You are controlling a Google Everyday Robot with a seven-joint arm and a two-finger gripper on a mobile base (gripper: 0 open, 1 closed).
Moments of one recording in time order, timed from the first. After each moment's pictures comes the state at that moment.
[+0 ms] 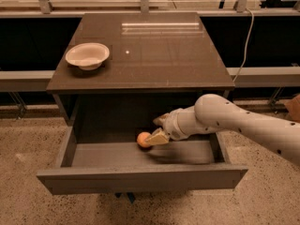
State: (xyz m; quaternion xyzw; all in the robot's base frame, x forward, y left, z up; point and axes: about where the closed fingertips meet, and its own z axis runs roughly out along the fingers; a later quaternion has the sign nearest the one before) arm 0.580 -0.030 0.648 -0.52 0.76 0.19 0.34
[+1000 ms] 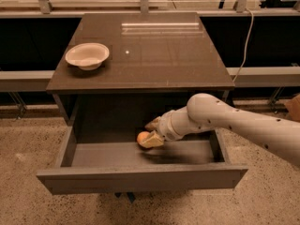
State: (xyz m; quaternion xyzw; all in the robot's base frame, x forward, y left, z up) arm 0.575 -0.008 0.632 -0.56 0.74 0.21 0.32
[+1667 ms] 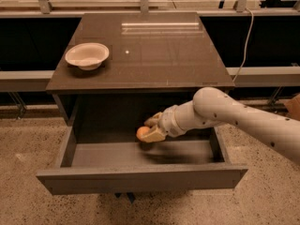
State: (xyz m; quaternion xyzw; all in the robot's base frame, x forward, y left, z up) arm 0.576 -0.009 0.655 -0.57 0.71 0.23 0.34
